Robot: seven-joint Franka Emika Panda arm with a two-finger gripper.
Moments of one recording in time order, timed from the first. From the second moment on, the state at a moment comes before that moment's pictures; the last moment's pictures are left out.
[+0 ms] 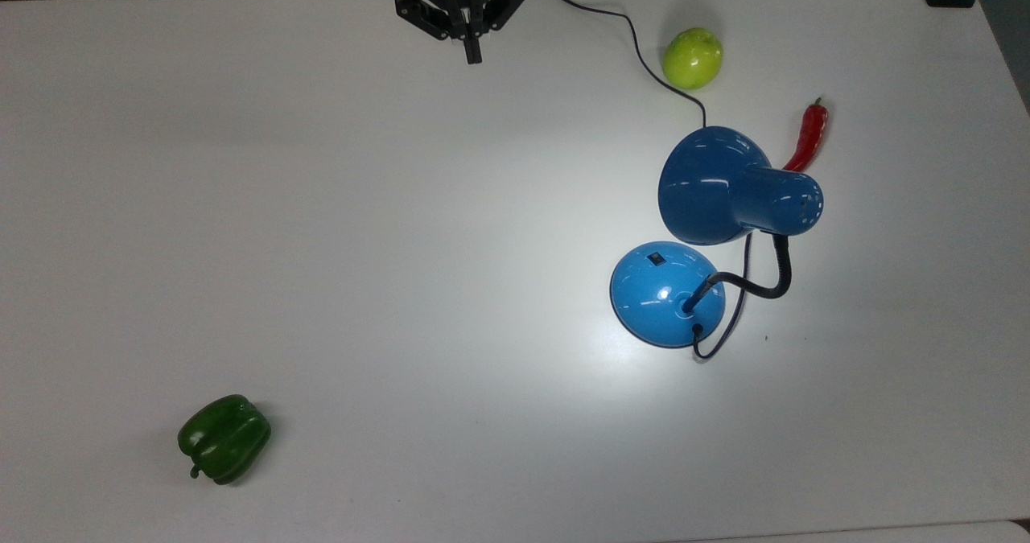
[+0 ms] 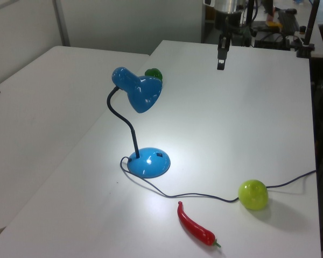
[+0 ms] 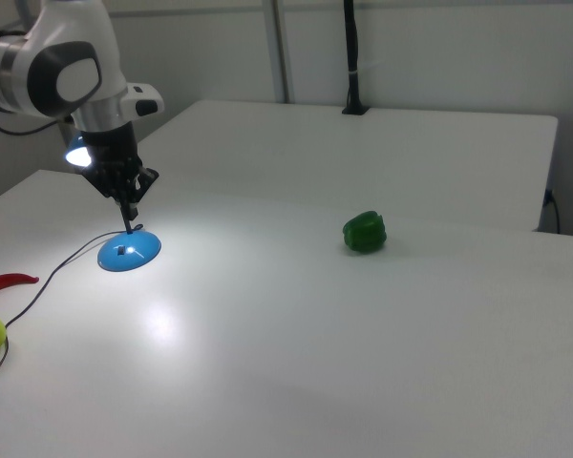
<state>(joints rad) 0.15 0.04 -0.02 -1.73 0.08 1.82 -0.11</state>
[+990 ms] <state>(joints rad) 0.17 0.15 0.13 -1.93 0.08 2.26 -0.07</state>
